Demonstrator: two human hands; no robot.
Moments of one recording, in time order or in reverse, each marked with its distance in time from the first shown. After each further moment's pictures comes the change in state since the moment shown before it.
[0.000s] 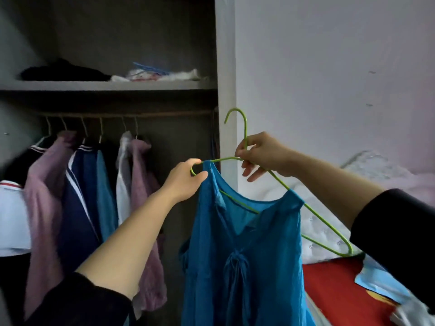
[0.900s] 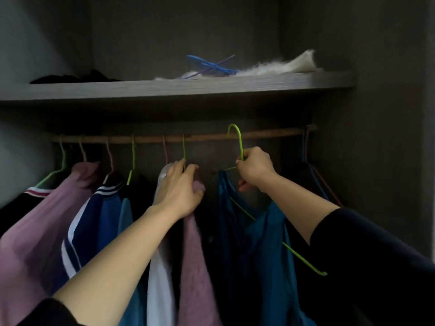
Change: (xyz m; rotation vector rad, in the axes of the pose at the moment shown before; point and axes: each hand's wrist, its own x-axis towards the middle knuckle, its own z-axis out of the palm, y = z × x) left_hand 0.262 -0.247 -0.073 0.514 0.205 0.021; right_hand 0.399 -0.024 0.202 -0.019 0.259 0.013
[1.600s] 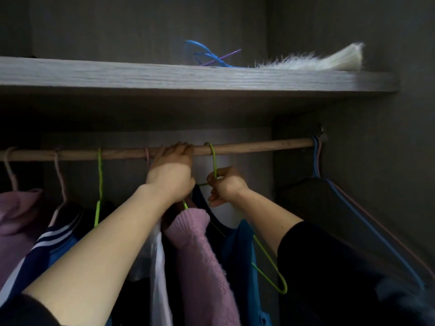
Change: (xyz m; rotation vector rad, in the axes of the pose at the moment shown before) left_hand 0.122 -0.040 0.009 0.156 0.127 0.293; right_hand 0.106 0.005 0.097 0.299 -0.048 0.144
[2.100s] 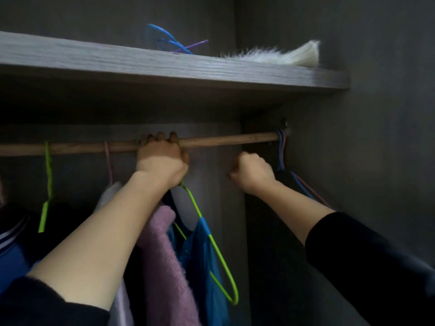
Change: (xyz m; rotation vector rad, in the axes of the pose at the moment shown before) left_hand 0.027 0.044 0.008 0.038 0.030 -0.104; right_hand -0.039 0.004 -0.101 -0.975 0.384 -0.250
